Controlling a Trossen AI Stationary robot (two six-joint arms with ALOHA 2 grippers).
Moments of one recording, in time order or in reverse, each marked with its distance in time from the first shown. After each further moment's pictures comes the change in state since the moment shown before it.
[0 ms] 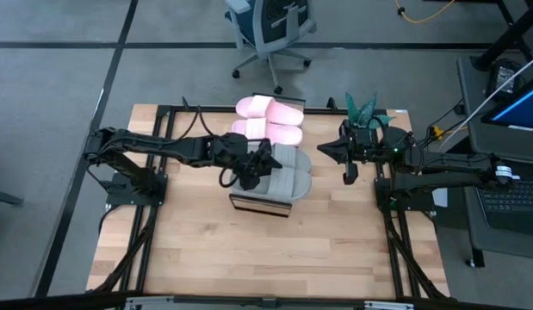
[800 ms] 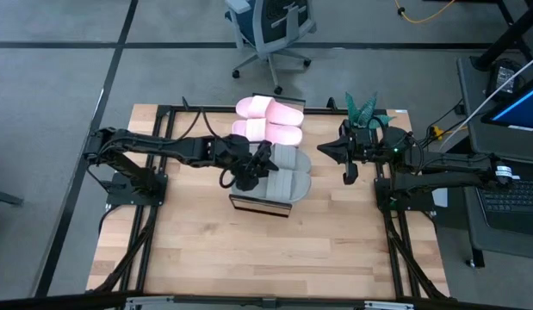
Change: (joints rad) left arm -0.004 0.000 0.000 -0.093 0.001 -0.034; right arm 0.000 0.000 0.000 0.000 0.000 0.000
